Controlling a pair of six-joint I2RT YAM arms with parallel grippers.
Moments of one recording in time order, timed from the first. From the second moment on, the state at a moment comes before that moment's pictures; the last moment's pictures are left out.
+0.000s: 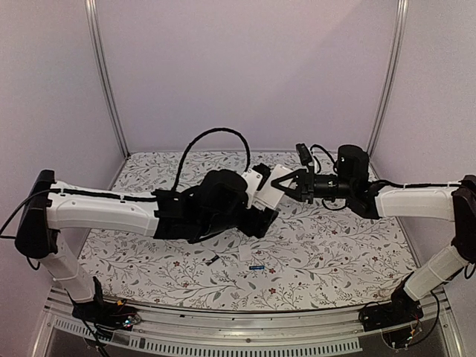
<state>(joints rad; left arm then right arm) -1.18 1.67 1.20 -0.03 -0.38 -0.25 0.60 1.49 0.83 0.50 -0.76 0.90</state>
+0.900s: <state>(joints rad) -0.97 1.63 1.14 -0.69 0.00 -0.17 0.50 1.38 0.73 0.21 -0.86 0.59</state>
